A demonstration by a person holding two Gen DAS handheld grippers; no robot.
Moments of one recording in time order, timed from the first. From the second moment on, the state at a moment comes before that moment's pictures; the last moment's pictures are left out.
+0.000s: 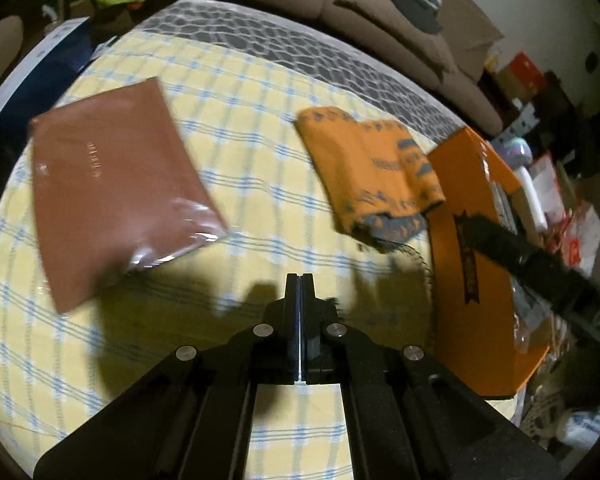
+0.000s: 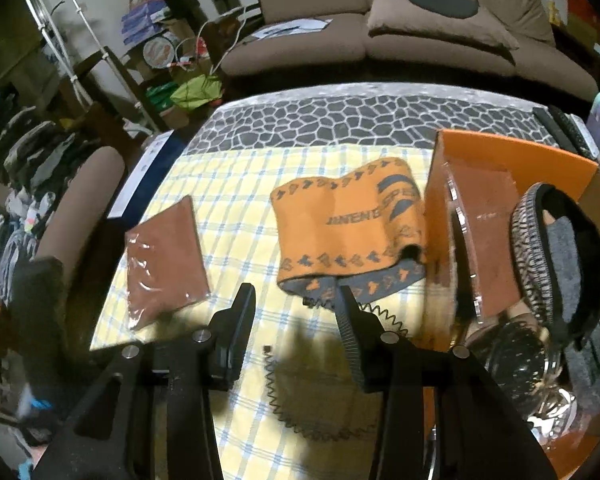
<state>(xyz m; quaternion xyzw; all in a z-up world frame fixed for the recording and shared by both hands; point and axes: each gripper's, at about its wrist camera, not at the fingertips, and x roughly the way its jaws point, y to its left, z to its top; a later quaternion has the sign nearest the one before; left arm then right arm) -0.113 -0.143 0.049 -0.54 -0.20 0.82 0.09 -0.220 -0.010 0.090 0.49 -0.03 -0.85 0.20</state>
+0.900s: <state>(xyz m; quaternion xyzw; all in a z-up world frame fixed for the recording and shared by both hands) -0.104 -0.071 0.023 -0.56 -0.10 0.82 0.10 -0.224 0.011 0.090 0.49 -0.04 -0.85 0.18</state>
